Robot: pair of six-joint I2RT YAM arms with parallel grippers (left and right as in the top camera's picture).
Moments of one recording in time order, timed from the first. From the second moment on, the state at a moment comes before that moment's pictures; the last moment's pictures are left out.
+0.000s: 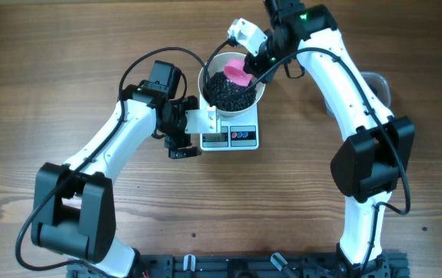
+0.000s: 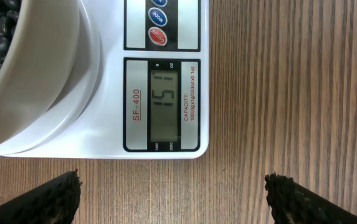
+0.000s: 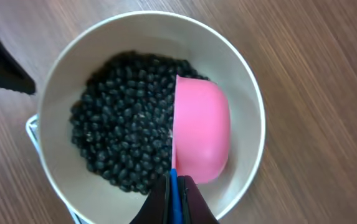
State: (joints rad) left arm -0.29 1.74 1.17 -0.81 0.39 1.27; right arm 0.35 2.15 2.05 -1.12 -0.31 -0.66
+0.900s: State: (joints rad) left arm -0.29 1.74 1.17 -0.81 0.39 1.27; right arm 0.33 2.20 2.06 -1.19 -0.54 -0.55
